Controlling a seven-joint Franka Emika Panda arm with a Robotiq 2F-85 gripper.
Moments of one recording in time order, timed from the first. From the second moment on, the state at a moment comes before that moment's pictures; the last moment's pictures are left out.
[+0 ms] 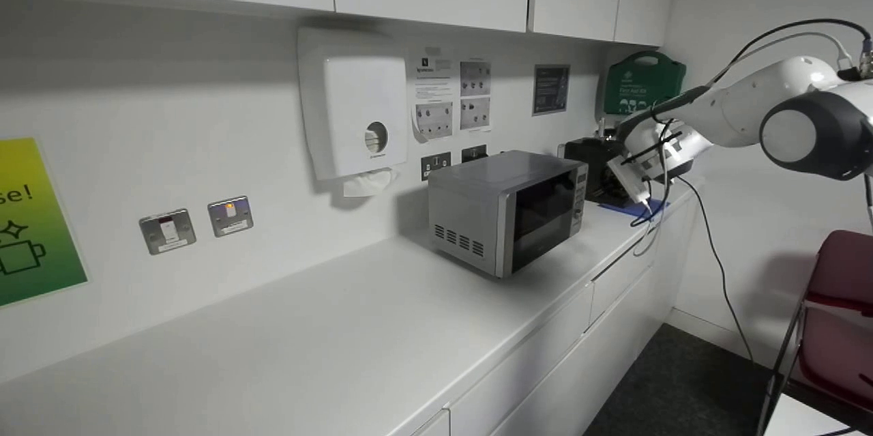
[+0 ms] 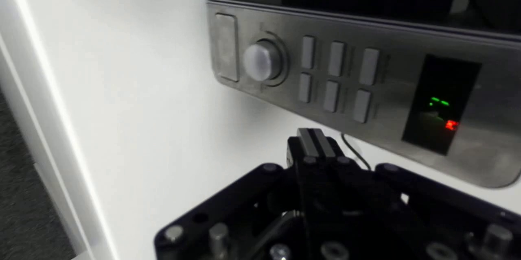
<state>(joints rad) -0.23 0.36 -0.37 -1.80 1.17 2.68 0.06</state>
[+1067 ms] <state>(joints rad) -0.29 -0.20 -0.39 -2.05 0.04 2.00 0.56</state>
